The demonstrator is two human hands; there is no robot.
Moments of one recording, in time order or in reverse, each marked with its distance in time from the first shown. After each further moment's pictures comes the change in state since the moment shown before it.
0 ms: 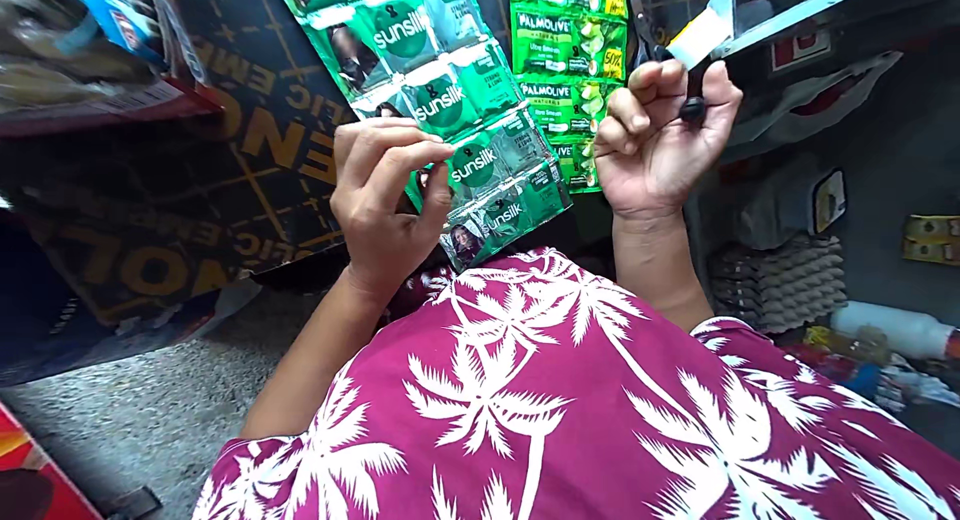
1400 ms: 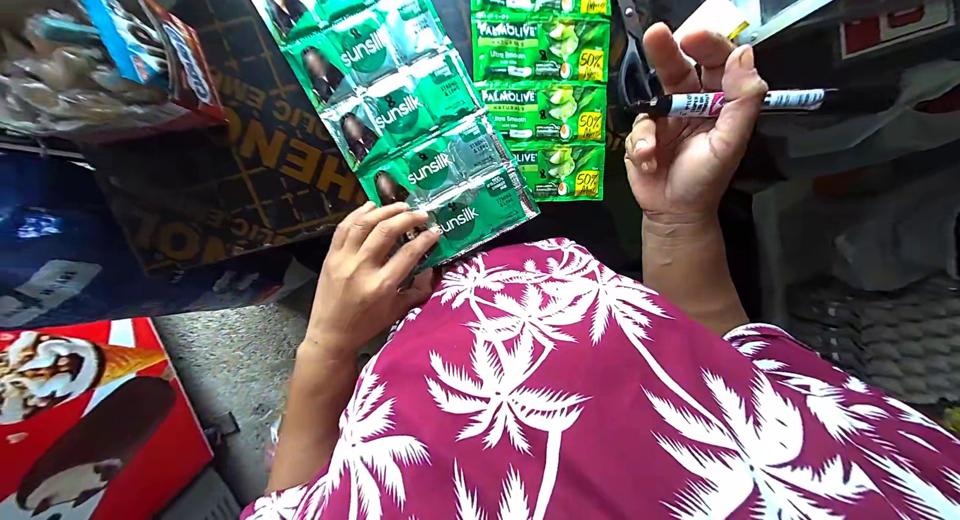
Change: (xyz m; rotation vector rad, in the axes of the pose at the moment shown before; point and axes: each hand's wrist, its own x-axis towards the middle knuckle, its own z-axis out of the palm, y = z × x) left_hand -0.035 0.070 -0.019 0.452 -0.607 -0.005; right_hand 0.003 -0.056 -0.048 -0.296 -0.092 -0.040
